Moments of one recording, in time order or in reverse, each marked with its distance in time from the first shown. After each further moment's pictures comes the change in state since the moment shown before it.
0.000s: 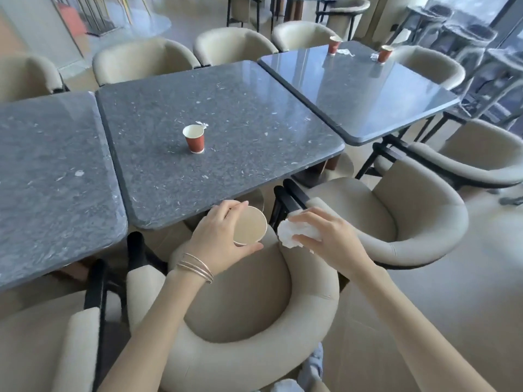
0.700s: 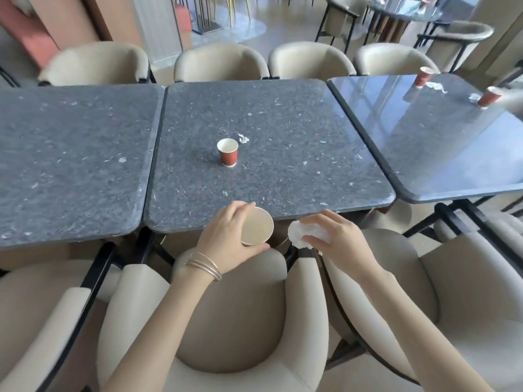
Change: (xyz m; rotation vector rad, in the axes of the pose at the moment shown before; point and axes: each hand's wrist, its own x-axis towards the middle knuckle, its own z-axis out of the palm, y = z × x) left_hand 0.106 0.020 0.037 0.070 0.114 -0.293; right_hand 0.146 0.112 -0.025 0.054 -0.150 -0.228
